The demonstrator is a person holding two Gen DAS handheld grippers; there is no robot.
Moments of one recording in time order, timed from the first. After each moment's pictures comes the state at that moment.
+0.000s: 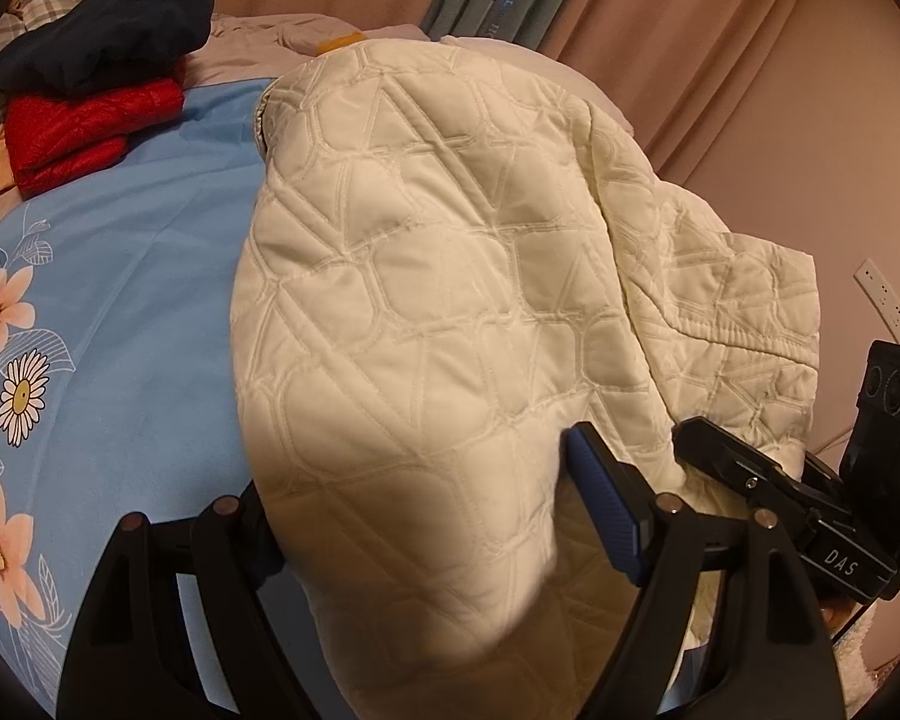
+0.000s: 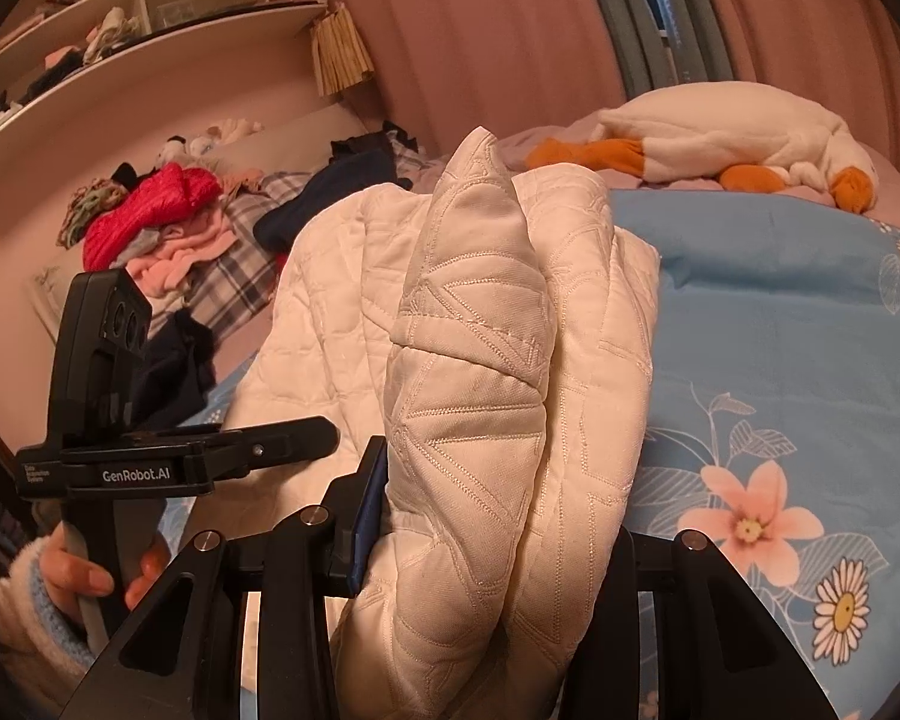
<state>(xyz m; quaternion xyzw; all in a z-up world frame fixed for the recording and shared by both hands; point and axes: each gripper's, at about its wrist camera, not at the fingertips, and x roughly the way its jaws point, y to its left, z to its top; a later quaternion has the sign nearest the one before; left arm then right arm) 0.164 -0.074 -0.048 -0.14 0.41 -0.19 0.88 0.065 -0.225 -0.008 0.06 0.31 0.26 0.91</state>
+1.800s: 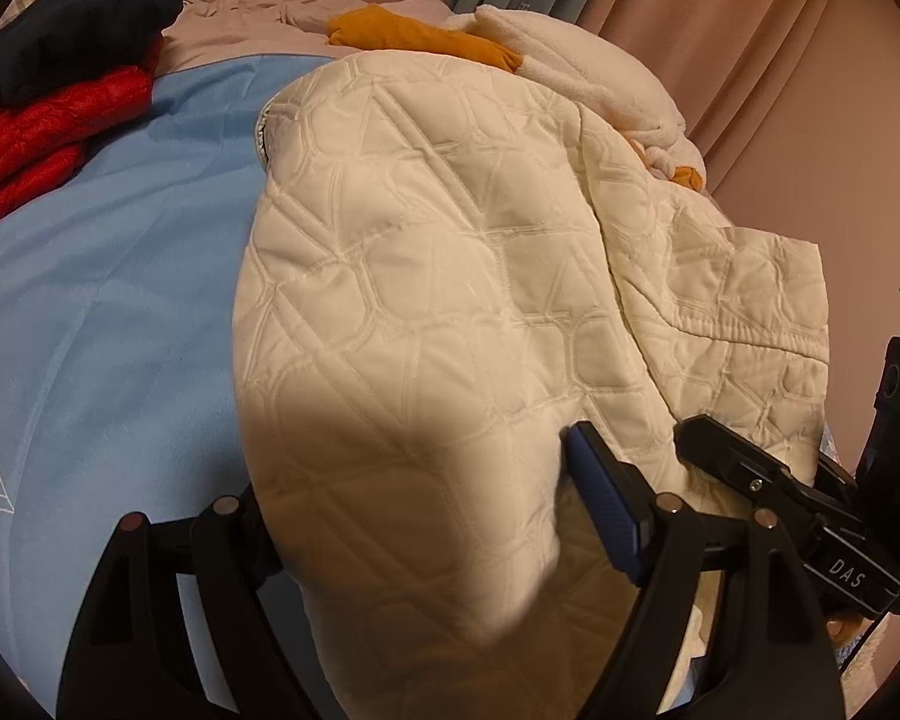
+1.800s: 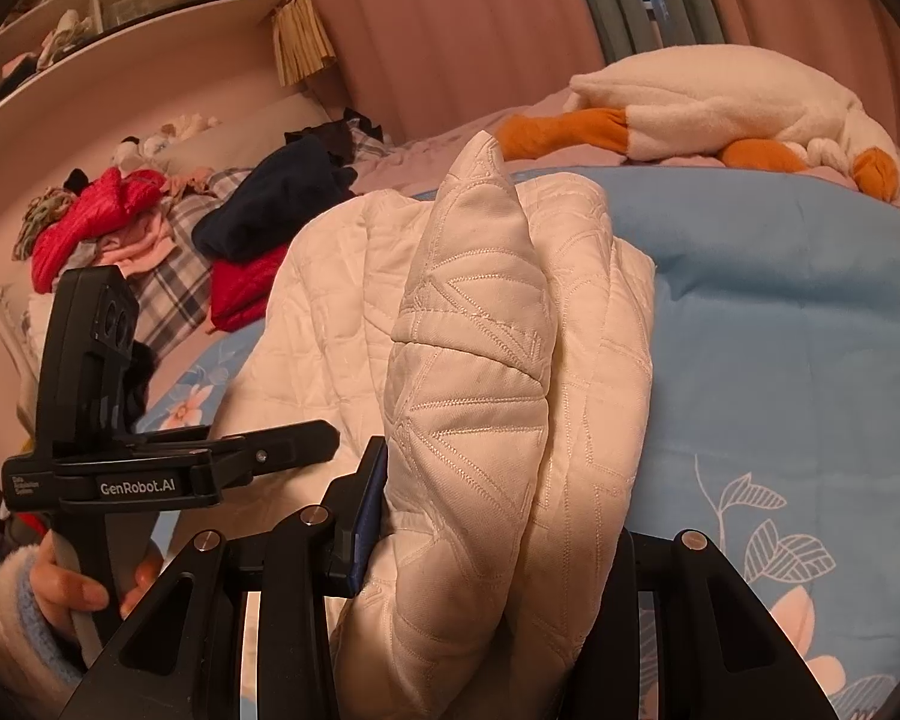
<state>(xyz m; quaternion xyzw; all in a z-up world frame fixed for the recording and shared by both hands) 0.146 -0.082 -0.043 -0.13 0.42 -0.17 0.88 0.144 -0.212 -0.033 0.06 0.33 0.23 0.91</state>
